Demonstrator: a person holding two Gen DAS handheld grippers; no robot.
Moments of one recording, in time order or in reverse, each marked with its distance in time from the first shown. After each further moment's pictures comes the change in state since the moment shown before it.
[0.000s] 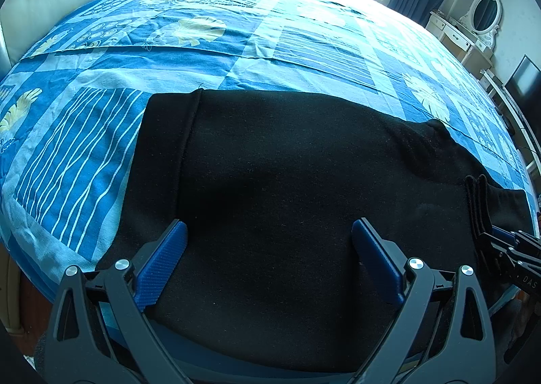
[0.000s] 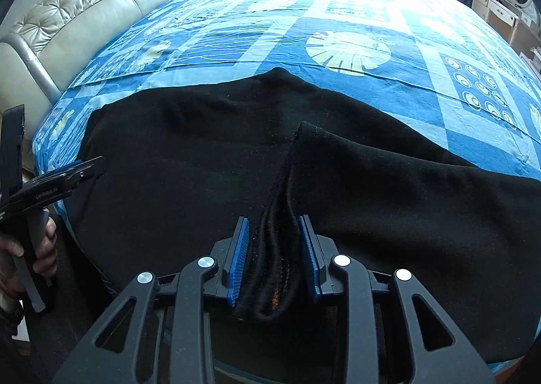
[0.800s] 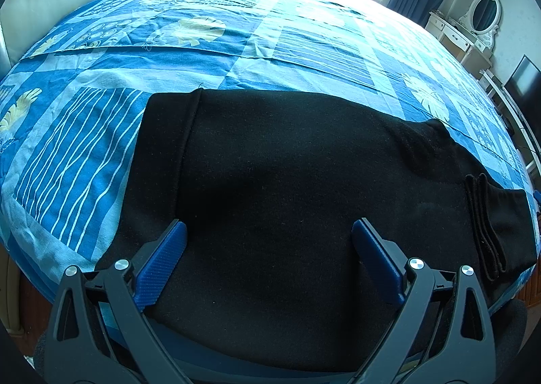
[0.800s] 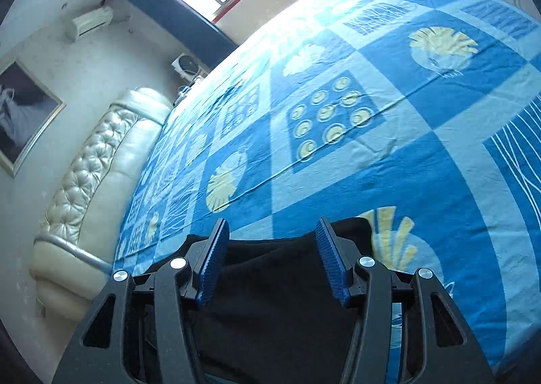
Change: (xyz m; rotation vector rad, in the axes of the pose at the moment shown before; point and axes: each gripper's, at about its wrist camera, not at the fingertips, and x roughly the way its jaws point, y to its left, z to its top) left arm -0.002 -0.001 -0.001 0.002 -0.003 -0.002; right arm -0.098 -0.293 -0.029 0.711 -0.309 0.278
